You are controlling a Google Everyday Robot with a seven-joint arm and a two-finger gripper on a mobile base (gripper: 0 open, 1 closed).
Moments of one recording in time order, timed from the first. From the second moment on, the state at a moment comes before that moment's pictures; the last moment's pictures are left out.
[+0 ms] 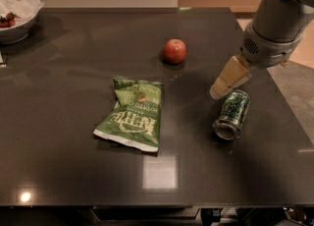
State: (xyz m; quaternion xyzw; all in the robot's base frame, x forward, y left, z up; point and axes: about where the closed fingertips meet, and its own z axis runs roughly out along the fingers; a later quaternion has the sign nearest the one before) arm 0.506 -0.213 0.906 -0.22 0.97 -0.04 0.10
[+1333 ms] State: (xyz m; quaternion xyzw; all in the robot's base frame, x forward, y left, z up) arm 0.513 -0.220 0.887 -0.04 0.99 -0.06 0.07
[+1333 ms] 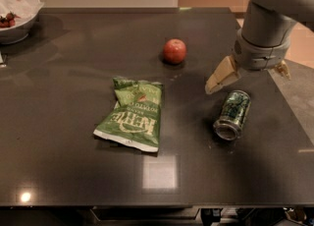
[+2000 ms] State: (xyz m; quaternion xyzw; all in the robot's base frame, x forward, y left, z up) arm 0.512 -0.212 0.875 0.02 1.00 -0.08 0.05
